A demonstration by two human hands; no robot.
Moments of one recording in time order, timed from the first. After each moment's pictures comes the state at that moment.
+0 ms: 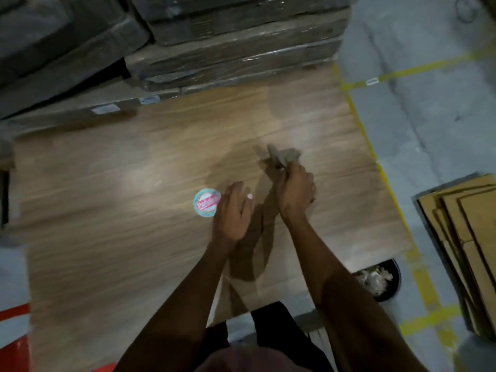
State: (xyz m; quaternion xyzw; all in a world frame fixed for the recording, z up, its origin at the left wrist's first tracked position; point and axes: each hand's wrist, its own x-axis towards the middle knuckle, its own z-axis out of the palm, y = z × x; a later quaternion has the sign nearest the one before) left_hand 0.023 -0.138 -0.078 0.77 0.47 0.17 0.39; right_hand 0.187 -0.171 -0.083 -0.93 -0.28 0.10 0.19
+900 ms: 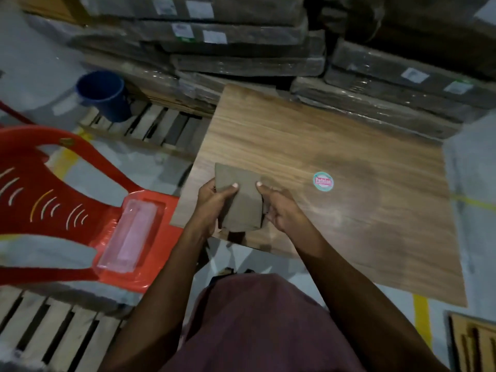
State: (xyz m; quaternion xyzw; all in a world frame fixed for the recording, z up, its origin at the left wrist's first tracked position) left_hand -0.350 -0.226 0.058 0.28 0.57 0.42 0.65; right_hand -0.184 -0.215 0.051 -0.64 -0.17 0.65 0.37
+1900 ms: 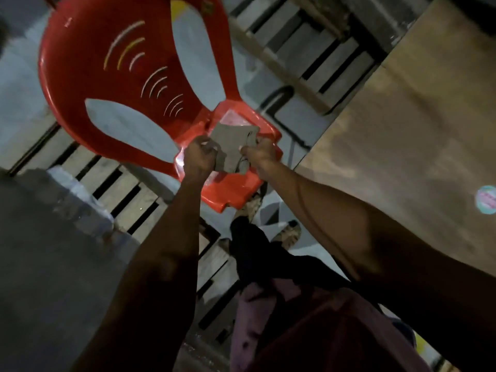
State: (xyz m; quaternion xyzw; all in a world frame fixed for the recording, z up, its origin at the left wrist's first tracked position) left_hand -0.668 -0.286 -0.115 0.25 0.85 0.27 0.39; right_hand -0.533 -0.208 -0.102 -0.68 -0.46 0.57 0.08
